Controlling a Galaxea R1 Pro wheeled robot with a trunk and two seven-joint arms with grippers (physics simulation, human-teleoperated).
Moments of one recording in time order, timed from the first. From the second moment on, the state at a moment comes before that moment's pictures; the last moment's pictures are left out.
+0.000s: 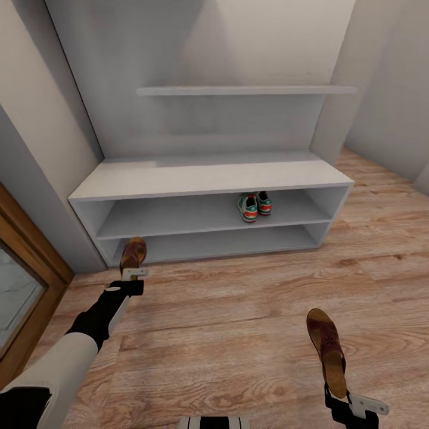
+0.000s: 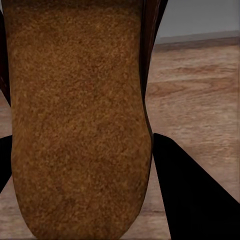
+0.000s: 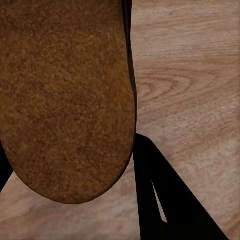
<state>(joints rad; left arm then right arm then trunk) -0.82 0.10 -0.06 -0.59 0.07 0.30 0.11 -0.33 -0.17 -0.09 -0.24 -0.14 -0.62 -0.07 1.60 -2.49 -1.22</state>
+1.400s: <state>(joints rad) -0.82 0.11 -0.05 -0.62 0.07 0.33 0.12 -0.33 -0.17 -0.09 -0.24 -0.14 -0.62 -0.07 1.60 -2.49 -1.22</state>
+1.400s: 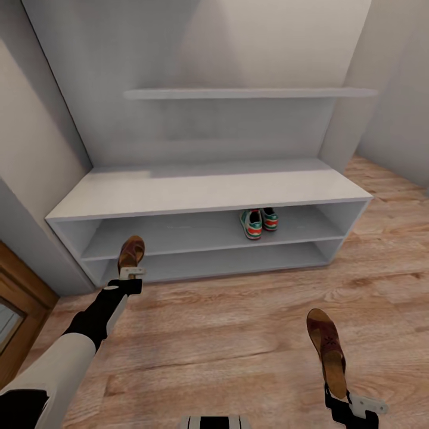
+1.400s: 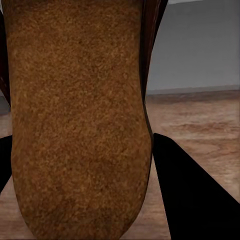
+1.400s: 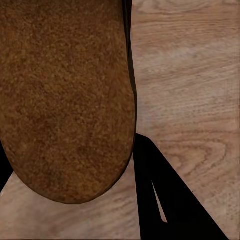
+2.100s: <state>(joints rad) -0.81 0.11 -0.05 -0.62 0.07 0.32 0.12 -0.33 -0.17 -0.09 -0.24 -0.14 -0.62 -0.07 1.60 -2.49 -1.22</state>
